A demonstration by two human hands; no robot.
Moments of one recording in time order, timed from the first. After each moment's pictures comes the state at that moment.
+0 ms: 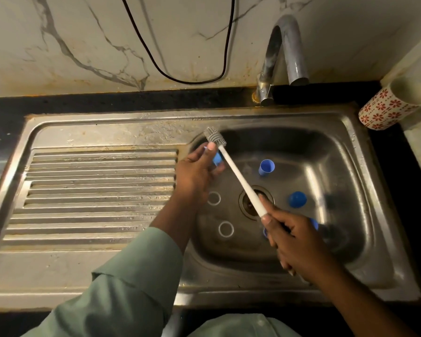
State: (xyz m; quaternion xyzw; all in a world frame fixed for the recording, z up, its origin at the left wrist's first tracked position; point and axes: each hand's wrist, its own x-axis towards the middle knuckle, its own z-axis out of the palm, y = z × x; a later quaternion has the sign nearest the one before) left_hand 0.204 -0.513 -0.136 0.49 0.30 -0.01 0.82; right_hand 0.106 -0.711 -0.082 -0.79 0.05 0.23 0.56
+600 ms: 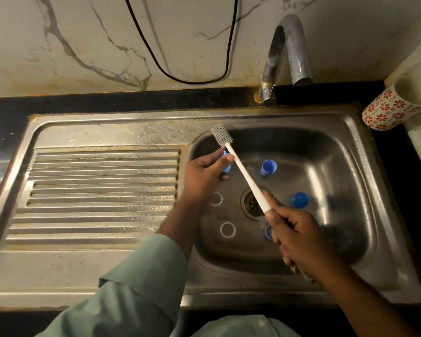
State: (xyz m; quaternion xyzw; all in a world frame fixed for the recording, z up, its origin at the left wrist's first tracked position) left_hand 0.196 -0.518 -0.147 0.63 0.23 -0.02 0.74; right_hand 0.110 -0.715 -0.088 -0.79 0.06 0.24 0.56
